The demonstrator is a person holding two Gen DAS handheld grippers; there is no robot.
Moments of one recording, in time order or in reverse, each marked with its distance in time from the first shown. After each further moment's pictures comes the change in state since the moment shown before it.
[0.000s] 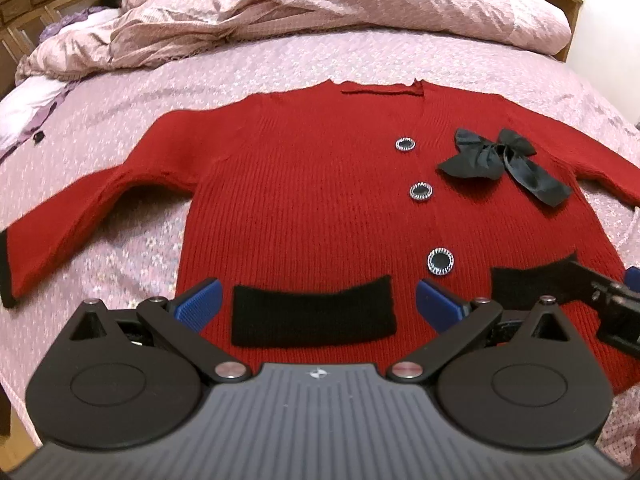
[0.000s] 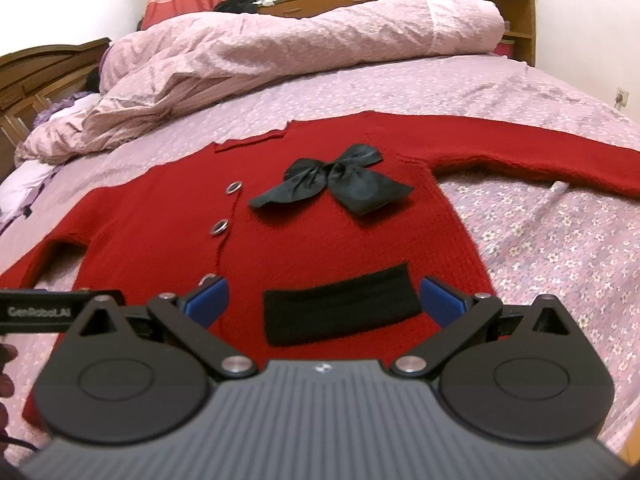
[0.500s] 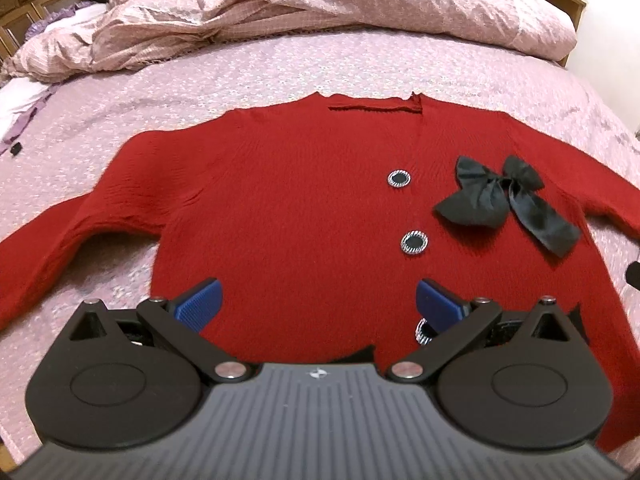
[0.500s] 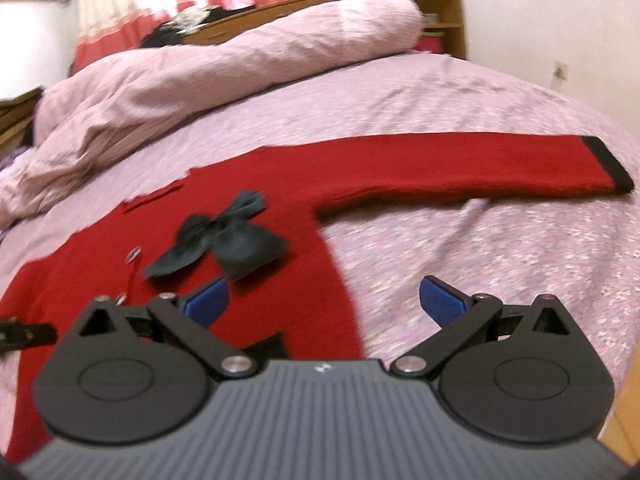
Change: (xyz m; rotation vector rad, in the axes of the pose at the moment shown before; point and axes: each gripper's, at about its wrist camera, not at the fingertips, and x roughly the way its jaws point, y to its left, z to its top) left arm 0.042 -0.015 0.052 -0.019 0.028 -0.026; right arm 0.017 -0.083 0.035 0.177 -0.040 -0.140
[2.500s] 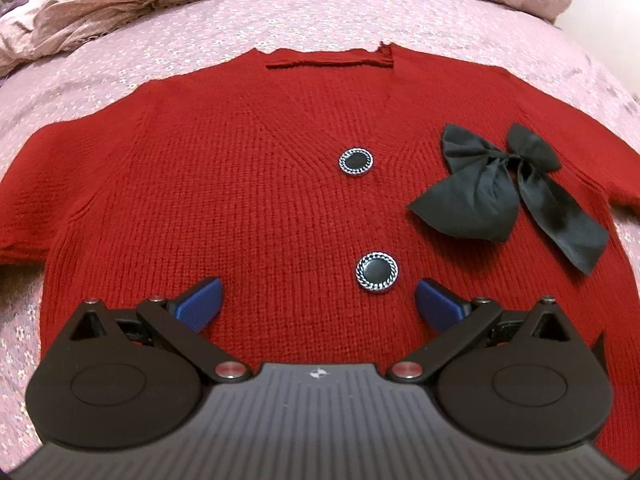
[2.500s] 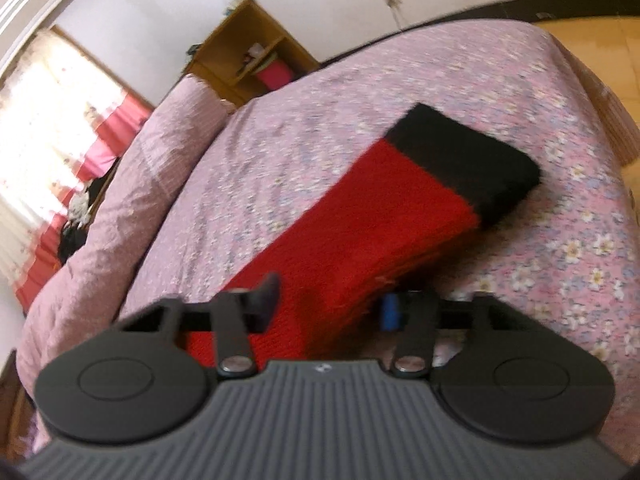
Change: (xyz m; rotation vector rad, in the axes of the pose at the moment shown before) left arm 0.094 -0.043 0.022 0.061 0.113 -0.056; right arm 0.091 -0.243 0.065 0.699 -0.126 -0.050
